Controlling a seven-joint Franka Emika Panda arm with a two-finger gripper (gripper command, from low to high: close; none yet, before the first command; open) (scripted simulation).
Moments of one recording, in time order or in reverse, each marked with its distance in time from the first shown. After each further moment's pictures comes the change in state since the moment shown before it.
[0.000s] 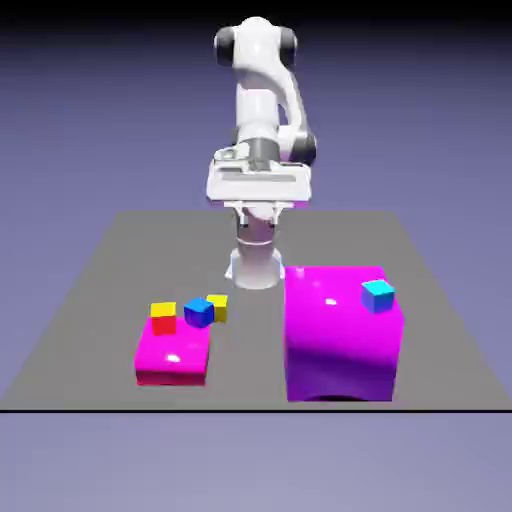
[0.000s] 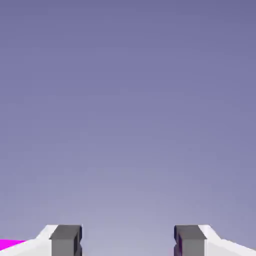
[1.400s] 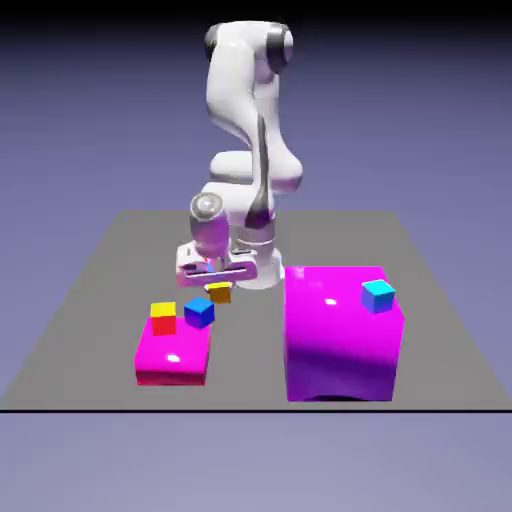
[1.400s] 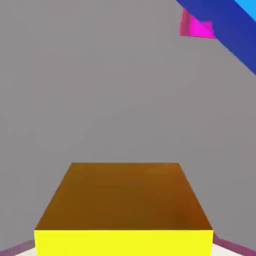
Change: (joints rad) arm -0.055 0.368 -0.231 -0.051 -0.143 -0.660 -0.327
